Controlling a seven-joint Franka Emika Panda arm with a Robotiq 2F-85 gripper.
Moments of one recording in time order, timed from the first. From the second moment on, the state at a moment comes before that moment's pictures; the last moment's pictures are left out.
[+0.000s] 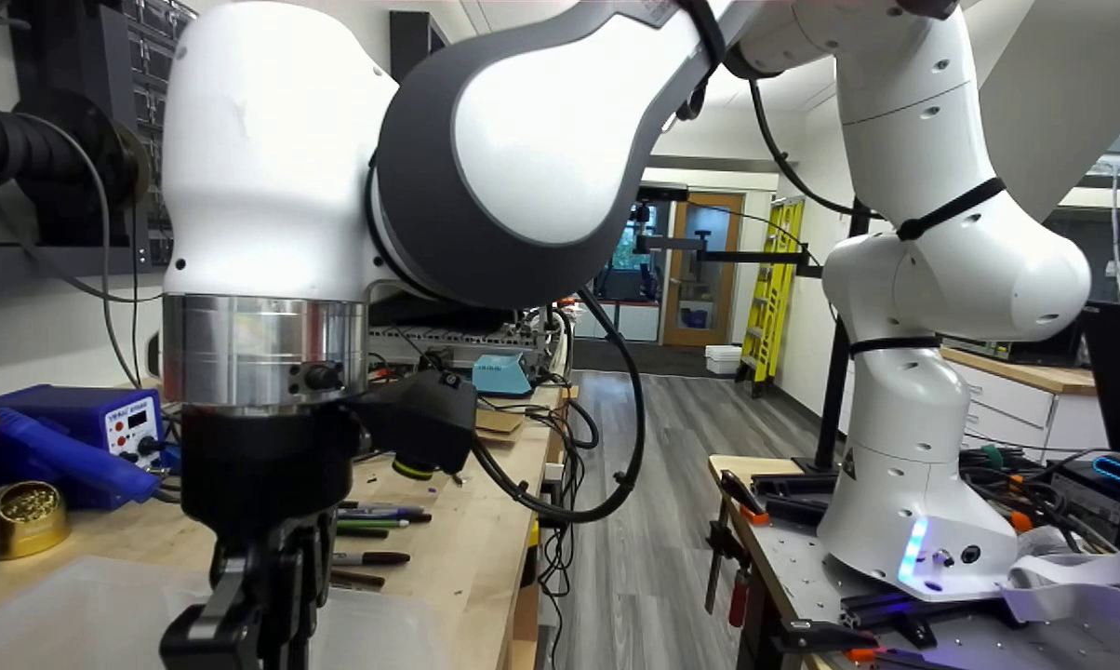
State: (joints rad) arm 0.36 0.45 0.22 -1.91 0.04 2.44 0.32
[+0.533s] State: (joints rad) arm 0.35 0.42 0.20 -1.91 0.06 2.45 0.32
